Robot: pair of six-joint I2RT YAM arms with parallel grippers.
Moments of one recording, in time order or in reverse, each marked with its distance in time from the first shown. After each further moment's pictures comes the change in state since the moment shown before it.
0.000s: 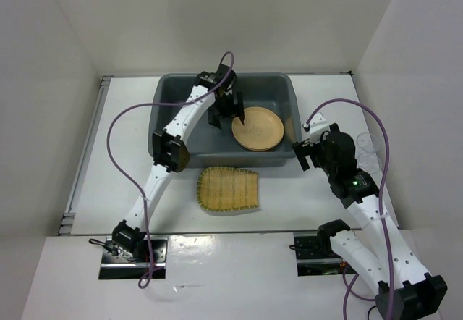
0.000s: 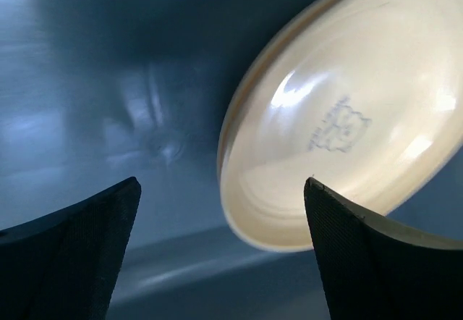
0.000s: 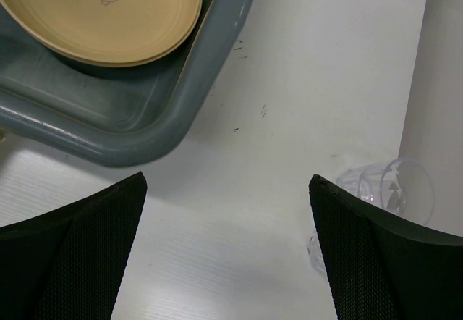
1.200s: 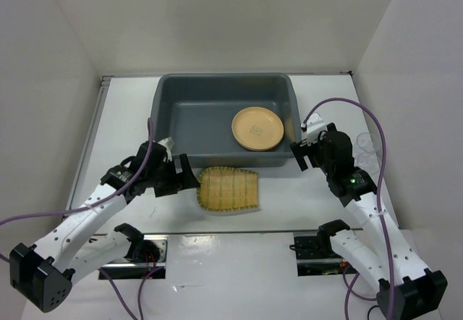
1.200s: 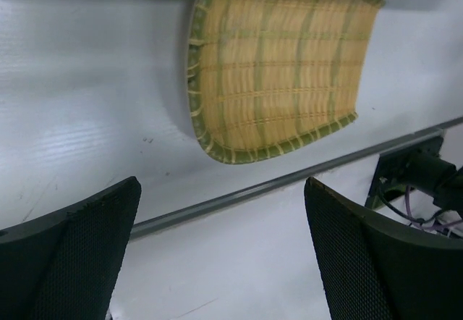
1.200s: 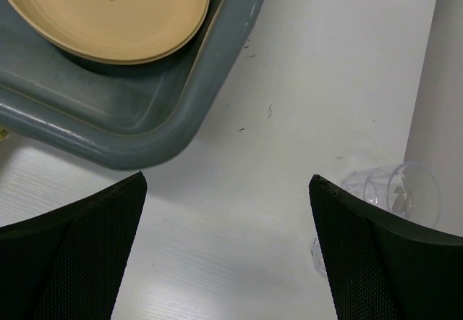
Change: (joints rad) left arm -0.027 -1.863 -2.172 0.620 0.027 -0.148; right arm 0.017 0.026 -0.001 0.007 0.002 0.000
